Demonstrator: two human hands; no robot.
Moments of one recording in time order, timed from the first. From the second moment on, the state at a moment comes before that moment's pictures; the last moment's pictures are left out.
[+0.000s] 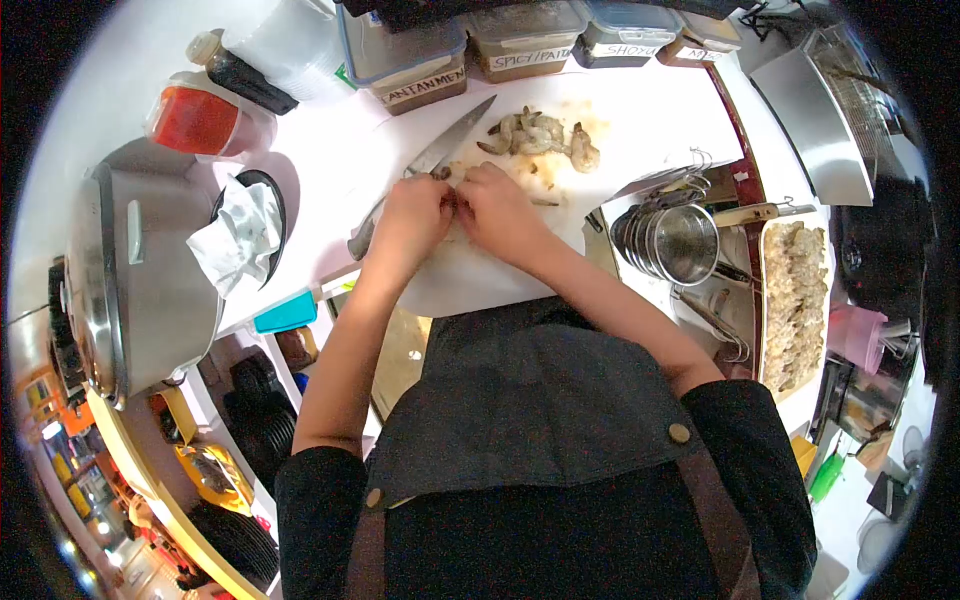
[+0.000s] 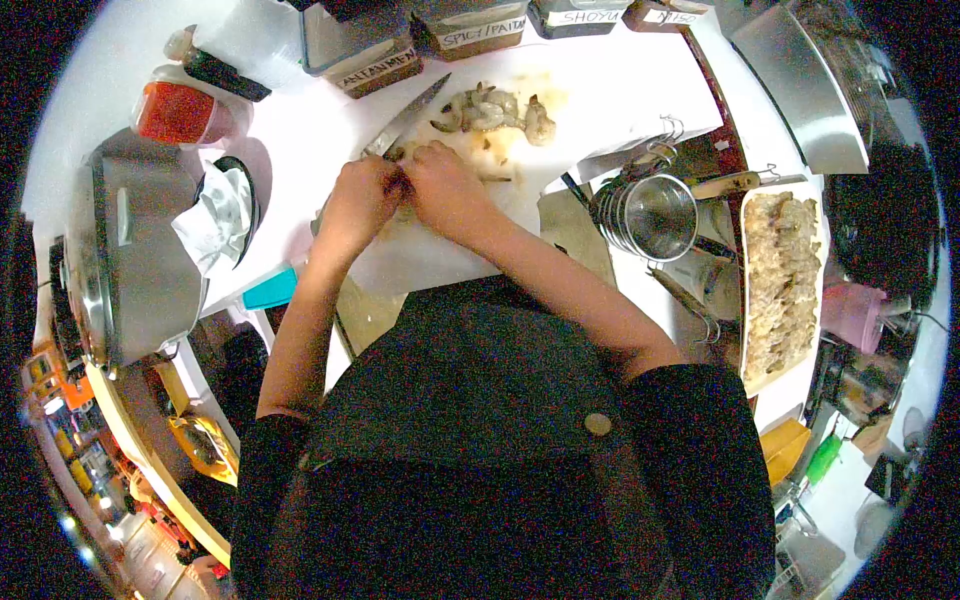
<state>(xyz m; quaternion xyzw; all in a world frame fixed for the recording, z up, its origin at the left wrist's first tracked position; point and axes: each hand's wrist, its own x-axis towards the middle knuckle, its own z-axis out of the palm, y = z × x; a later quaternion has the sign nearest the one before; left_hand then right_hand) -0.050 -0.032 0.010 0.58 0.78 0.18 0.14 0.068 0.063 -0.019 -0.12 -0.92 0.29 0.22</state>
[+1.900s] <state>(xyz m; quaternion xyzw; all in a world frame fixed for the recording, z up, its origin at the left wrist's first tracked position) 0.003 -0.007 -0.002 0.57 0.77 0.26 0.09 0.148 0.107 -0.020 -0.18 -0.91 0.30 0.22</state>
